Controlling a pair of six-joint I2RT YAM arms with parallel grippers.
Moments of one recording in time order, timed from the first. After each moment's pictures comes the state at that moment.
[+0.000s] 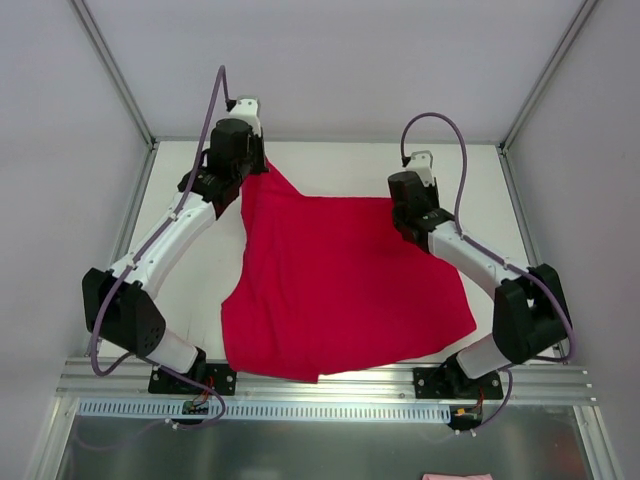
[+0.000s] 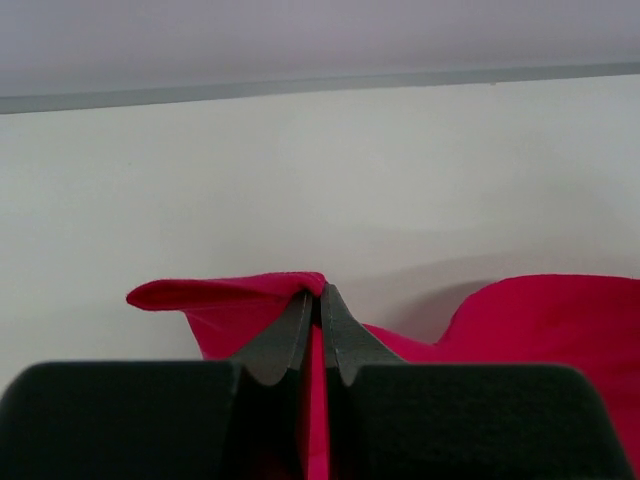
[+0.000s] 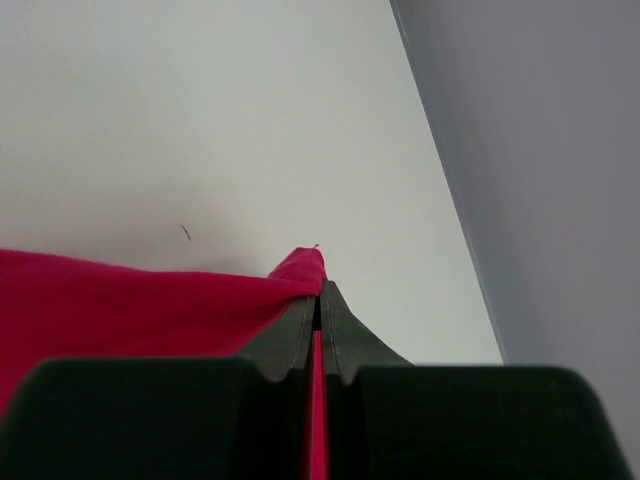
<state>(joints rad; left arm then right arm) -0.40 1.50 1.41 -0.29 -0.20 -0.18 0.49 1.49 1.04 -0.19 0.90 0.00</state>
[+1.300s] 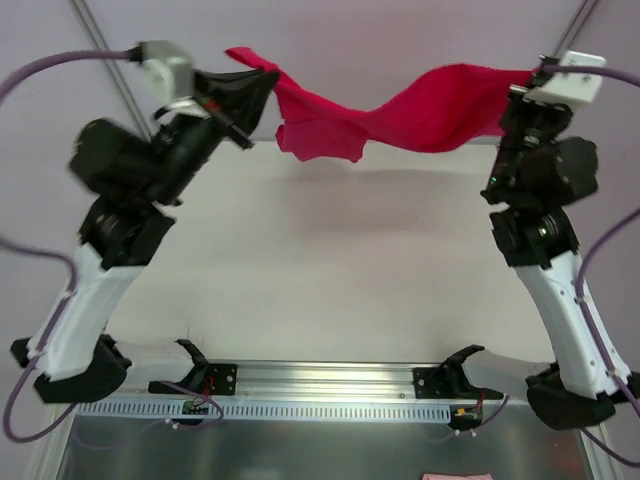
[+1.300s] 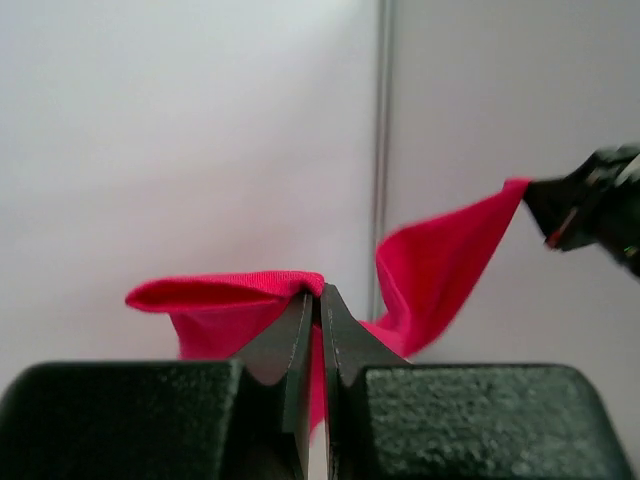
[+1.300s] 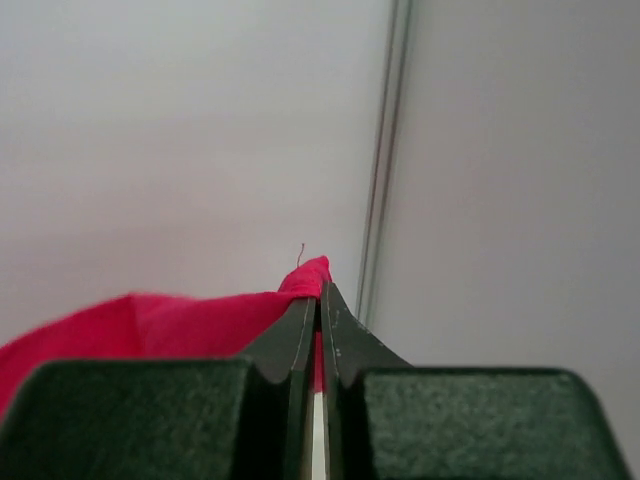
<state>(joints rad) -0.72 1.31 1.91 -0.21 -0.01 -0.01 0.48 1.22 1.67 0.06 0.77 -0.43</state>
